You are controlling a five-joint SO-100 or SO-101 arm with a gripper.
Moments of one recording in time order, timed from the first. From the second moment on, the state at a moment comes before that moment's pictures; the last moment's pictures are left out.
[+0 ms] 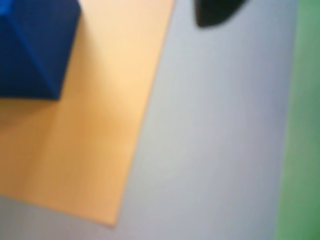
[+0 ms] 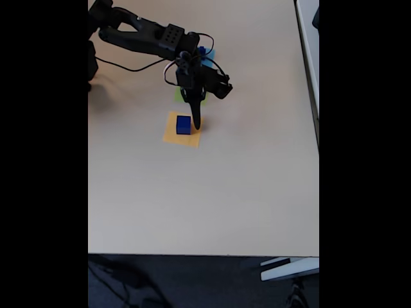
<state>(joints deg) 20.0 58.6 59.5 79.1 62.8</state>
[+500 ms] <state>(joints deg) 23.7 61.4 69.0 75.0 61.0</state>
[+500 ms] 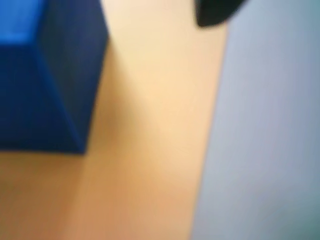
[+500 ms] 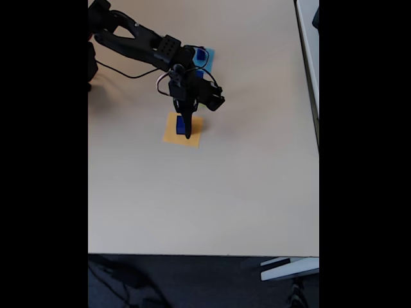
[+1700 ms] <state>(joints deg) 27.7 55.3 64.4 72.0 58.5</state>
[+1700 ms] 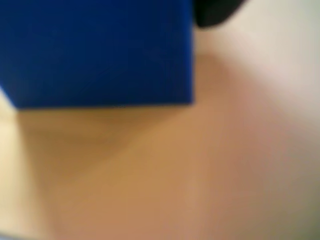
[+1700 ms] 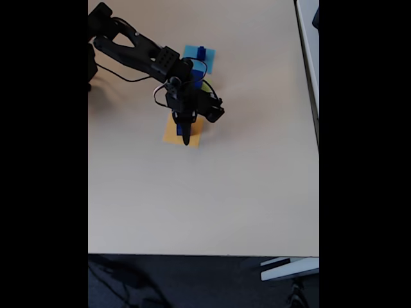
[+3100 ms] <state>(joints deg) 18.5 61.2 49.4 89.2 74.0</state>
